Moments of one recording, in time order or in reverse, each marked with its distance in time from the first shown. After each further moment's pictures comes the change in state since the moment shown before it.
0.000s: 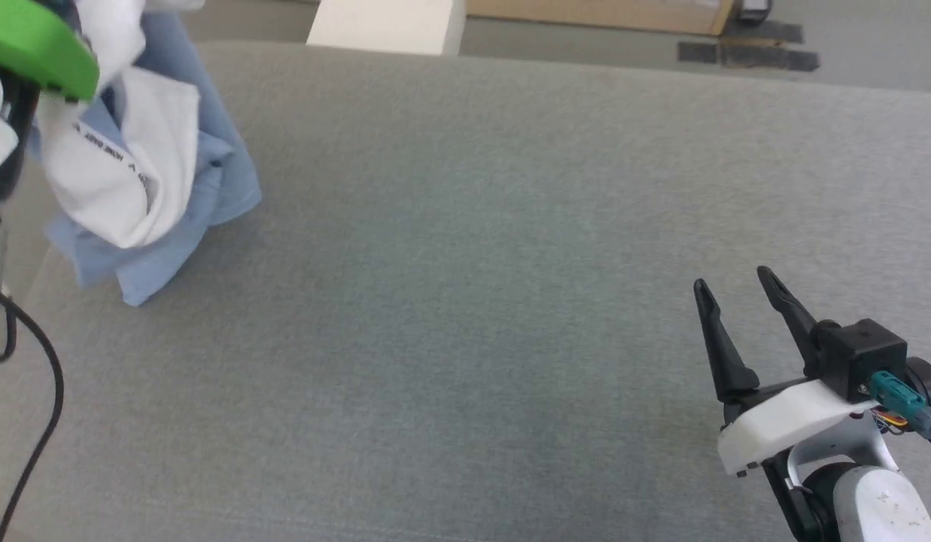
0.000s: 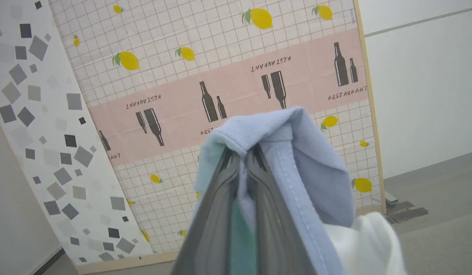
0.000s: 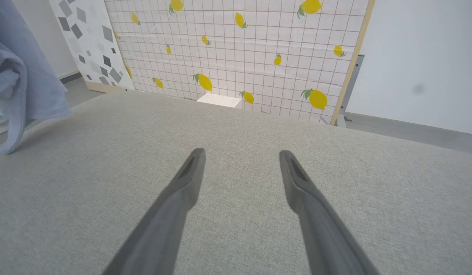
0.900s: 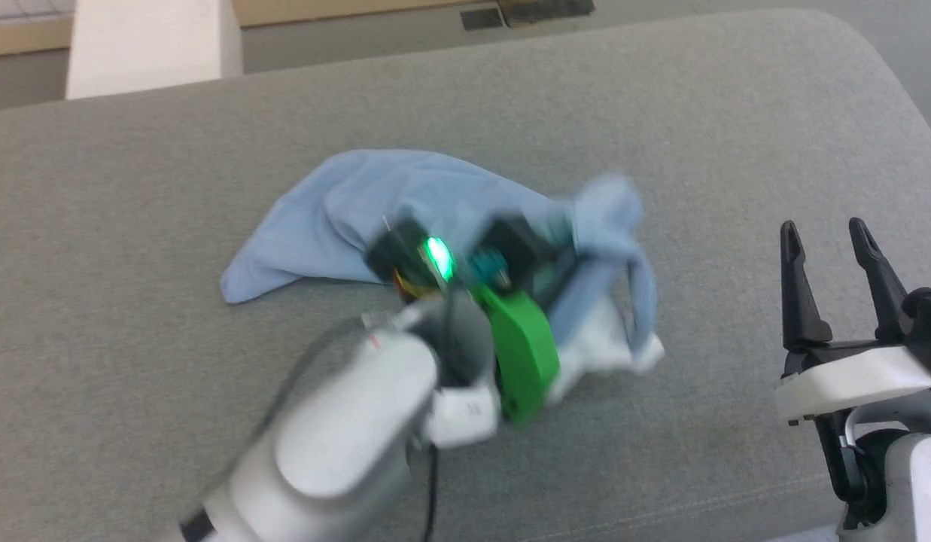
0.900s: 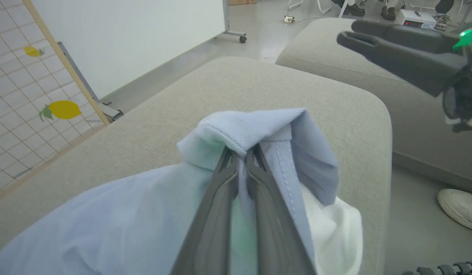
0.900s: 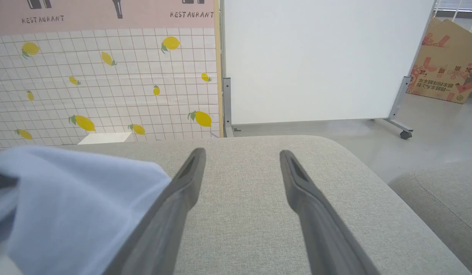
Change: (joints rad) left arm 0.244 -0.380 -0.568 -0.075 -0.028 0.031 0.165; right arm -0.078 0.022 -0.150 0.032 0.015 0.000 -0.103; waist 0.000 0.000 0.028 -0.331
